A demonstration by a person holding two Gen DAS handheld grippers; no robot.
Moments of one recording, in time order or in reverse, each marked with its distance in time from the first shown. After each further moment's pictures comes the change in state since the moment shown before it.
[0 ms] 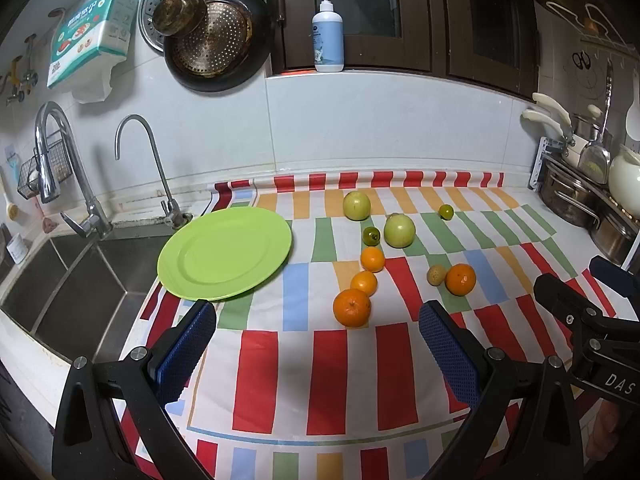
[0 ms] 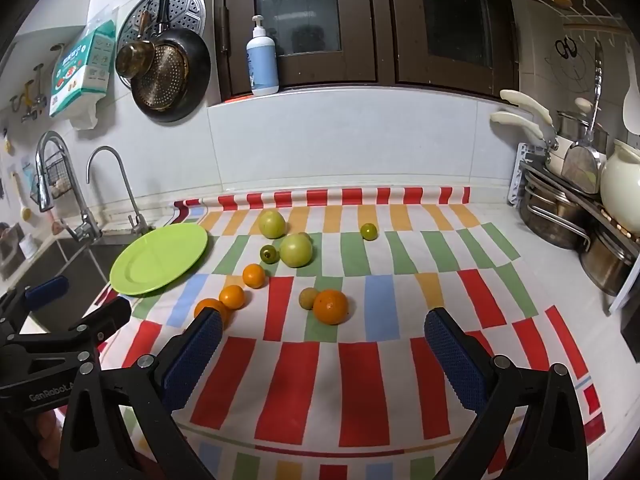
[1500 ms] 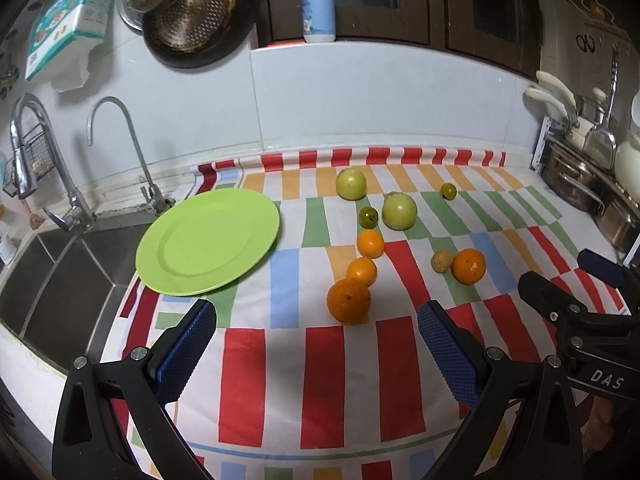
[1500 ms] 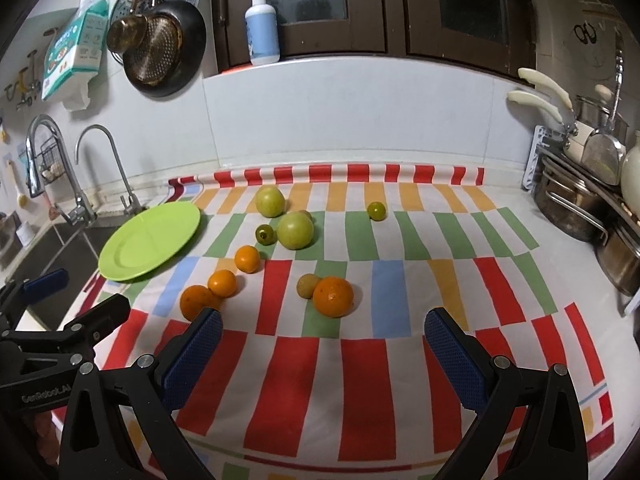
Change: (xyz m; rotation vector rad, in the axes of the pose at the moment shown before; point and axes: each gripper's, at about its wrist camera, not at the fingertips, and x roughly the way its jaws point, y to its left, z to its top) left arm 0.038 -0.005 -0.003 0.064 0.061 0.003; right arm 0.045 -0.001 -0.003 -0.017 0.083 0.013
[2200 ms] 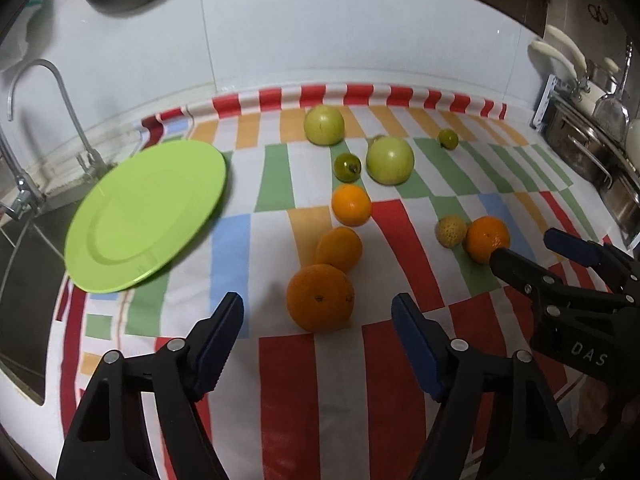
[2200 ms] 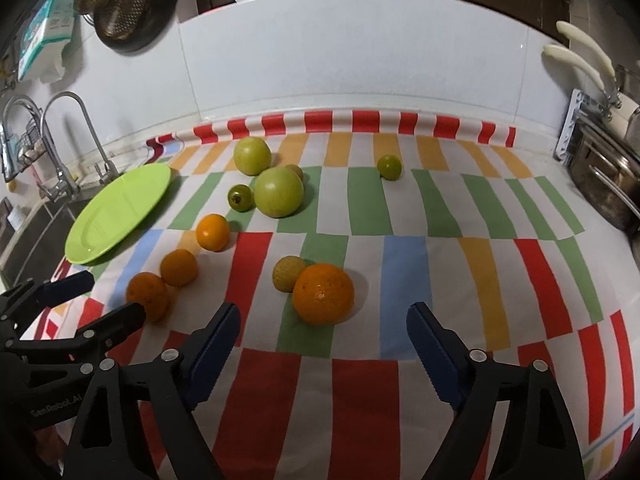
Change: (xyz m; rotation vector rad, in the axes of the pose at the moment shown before) left arm 0.091 -0.017 0.003 0.016 0.219 -0.104; right arm 0.091 -0.017 0.004 -0.004 0.176 0.034
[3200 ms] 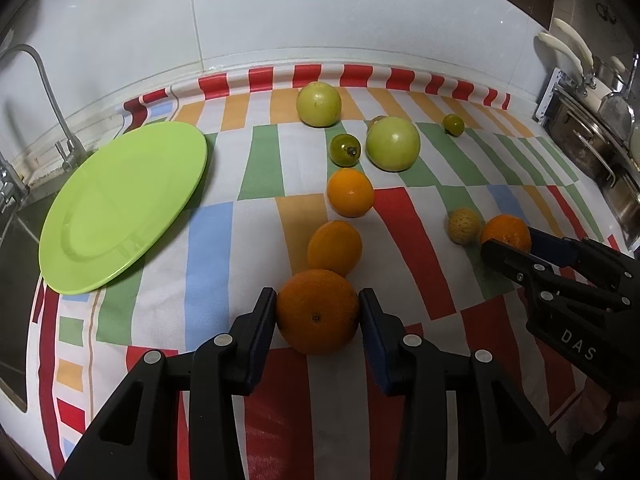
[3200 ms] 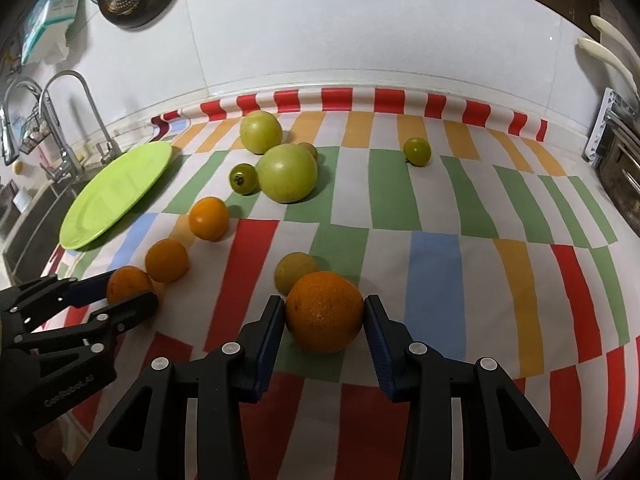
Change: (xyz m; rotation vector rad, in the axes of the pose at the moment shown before) left arm 0.023 0.004 0.002 -0.008 0.032 -0.032; right arm 0.033 0.004 0.004 -0.050 0.052 0.056
